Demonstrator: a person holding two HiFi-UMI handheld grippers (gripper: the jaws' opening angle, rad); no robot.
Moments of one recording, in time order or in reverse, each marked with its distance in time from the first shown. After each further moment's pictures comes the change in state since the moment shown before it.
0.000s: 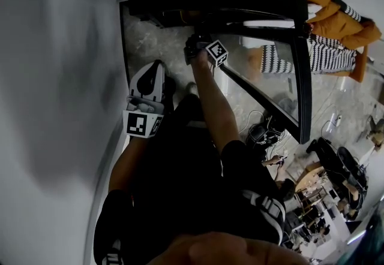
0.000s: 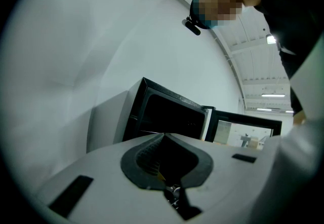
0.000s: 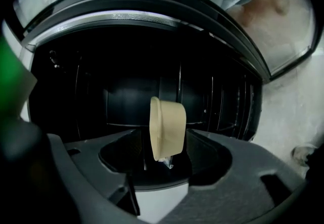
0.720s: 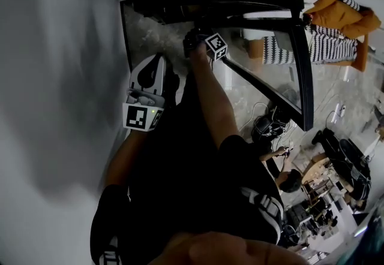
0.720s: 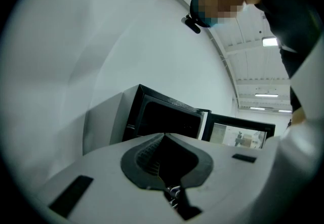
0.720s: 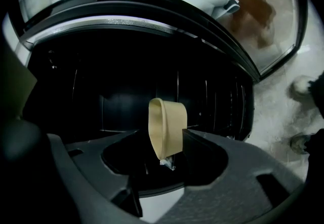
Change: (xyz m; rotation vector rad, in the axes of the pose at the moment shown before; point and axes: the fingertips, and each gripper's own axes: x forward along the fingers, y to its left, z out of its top) left arm 0.000 -0.003 0.021 0.014 0.019 -0.071; right arm -0.007 0.003 -0.002 0.053 -0.087 -0.084
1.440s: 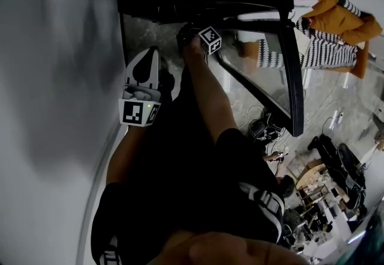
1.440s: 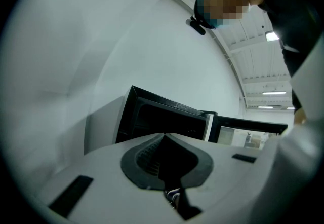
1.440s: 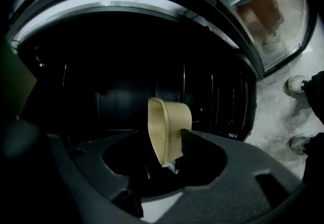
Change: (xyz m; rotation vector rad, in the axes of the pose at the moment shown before) left arm 0.025 -0.015 0.003 0.013 -0.033 0.082; right arm 0.027 0.004 0.008 0.001 0.080 -0.011
